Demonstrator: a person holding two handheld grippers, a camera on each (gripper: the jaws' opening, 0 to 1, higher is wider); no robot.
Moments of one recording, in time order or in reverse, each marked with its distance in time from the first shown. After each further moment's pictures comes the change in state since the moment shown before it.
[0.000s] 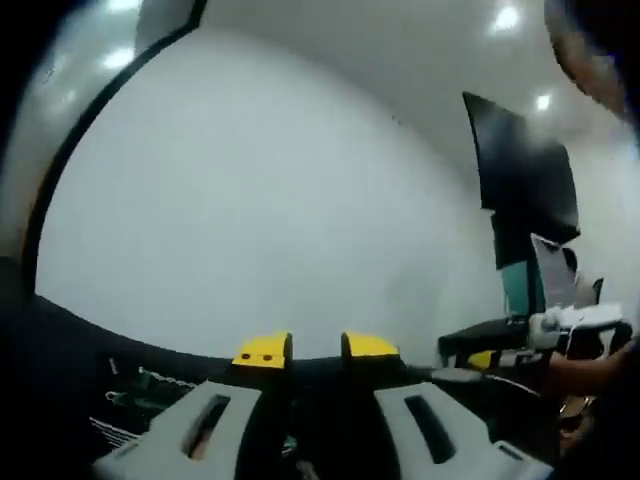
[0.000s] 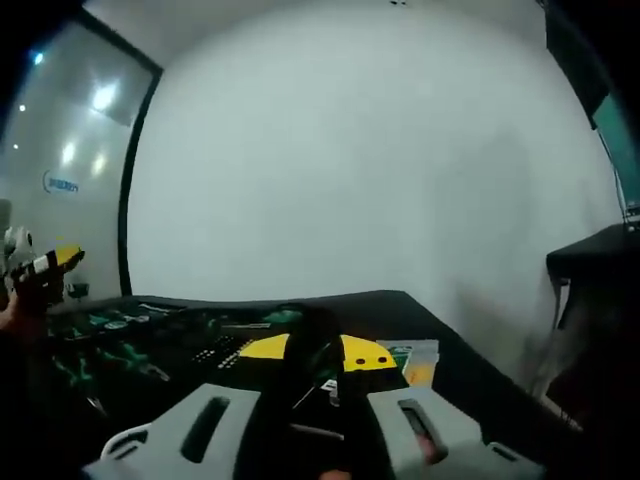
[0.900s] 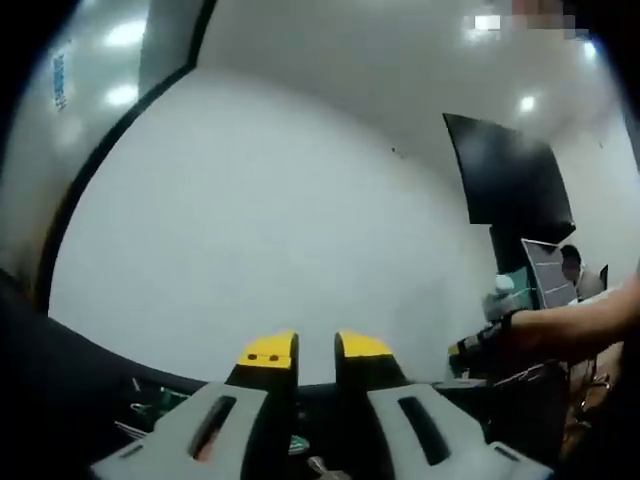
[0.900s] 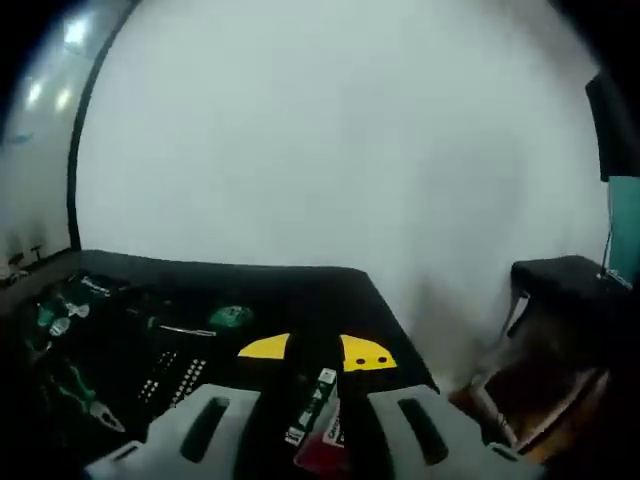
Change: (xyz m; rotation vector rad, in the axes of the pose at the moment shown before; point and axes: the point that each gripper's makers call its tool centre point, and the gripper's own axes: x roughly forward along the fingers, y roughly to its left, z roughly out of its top) left arm -0.043 0.006 0.036 -0.057 -0.228 -0.006; right arm 0.074 -0.018 0.019 -0.151 0.376 -0.238
